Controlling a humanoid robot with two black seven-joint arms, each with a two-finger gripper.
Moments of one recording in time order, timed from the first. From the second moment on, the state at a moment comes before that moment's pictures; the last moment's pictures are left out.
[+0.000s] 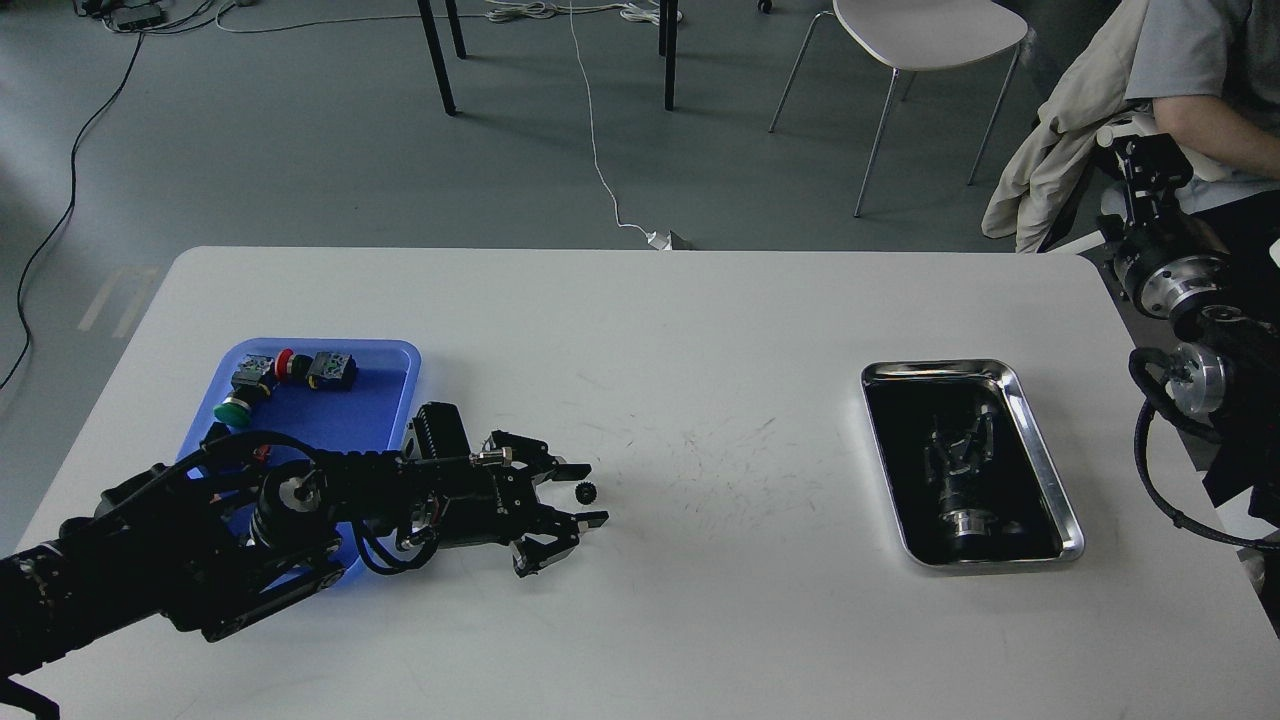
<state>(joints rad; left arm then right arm) -0.71 0.37 -0.14 -0.97 2.18 0.22 -0.49 0.82 -0.50 0.56 0.57 -0.44 -0.07 0.28</state>
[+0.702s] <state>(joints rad) -0.71 0.37 -0.12 -0.93 2.18 0.24 -0.49 0.81 -0.49 0.55 0.57 -0.44 -0.08 0.30</state>
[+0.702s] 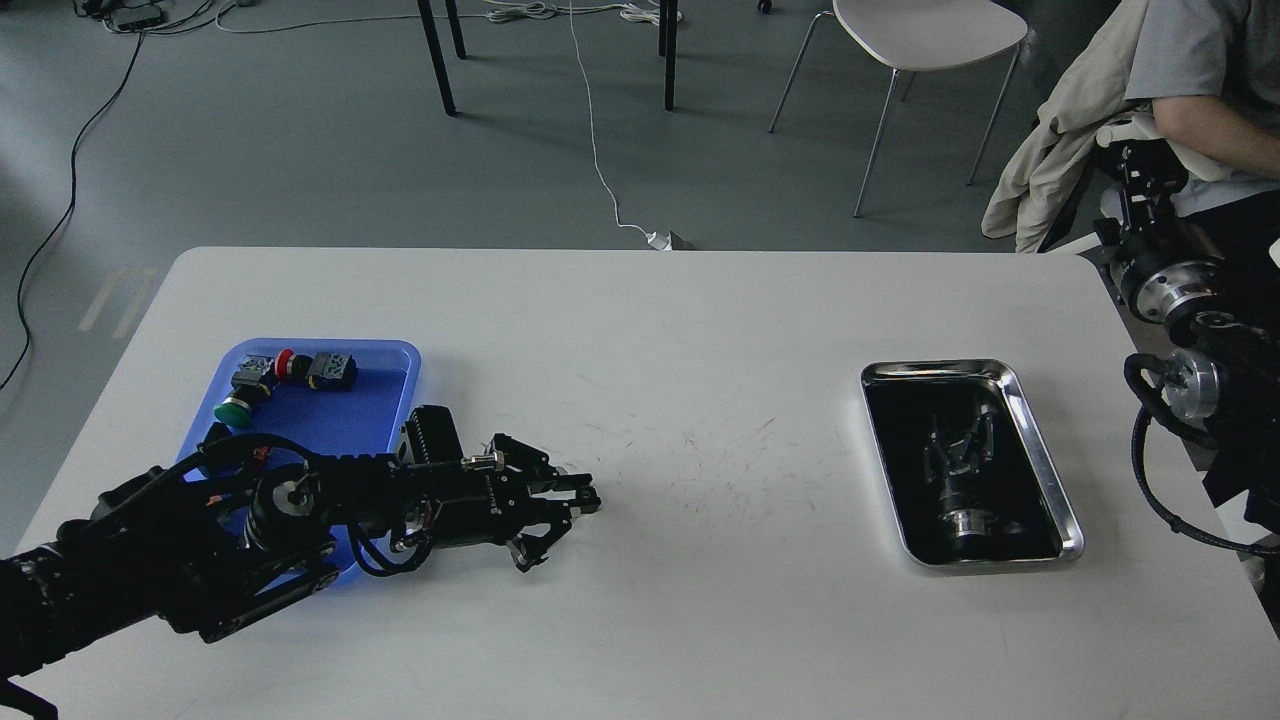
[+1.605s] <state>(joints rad) -0.79 0.67 -0.13 -1.01 2.18 0.24 -0.49 0.80 -0.47 0.55 0.54 -0.44 -0.07 0.32</state>
